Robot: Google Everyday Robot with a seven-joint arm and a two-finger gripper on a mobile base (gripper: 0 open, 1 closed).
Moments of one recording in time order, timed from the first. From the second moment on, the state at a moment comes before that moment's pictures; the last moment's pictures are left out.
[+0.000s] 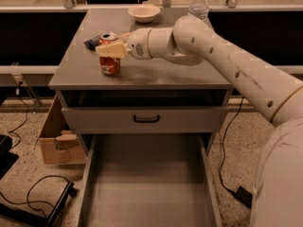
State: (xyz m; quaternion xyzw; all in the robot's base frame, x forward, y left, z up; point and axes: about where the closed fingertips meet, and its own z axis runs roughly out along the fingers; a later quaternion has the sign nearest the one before) arm 0.725 0.125 0.902 -0.42 0.66 0.37 0.50
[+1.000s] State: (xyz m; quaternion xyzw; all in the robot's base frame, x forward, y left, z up) arm 0.722 0.136 0.902 -0.43 0.64 0.37 0.51
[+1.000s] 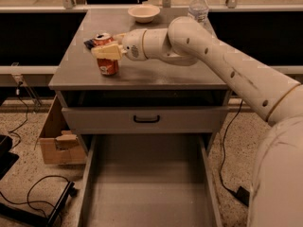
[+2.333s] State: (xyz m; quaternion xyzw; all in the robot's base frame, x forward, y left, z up) arm 0.733 0.084 0.976 -0.49 0.65 0.32 0.48
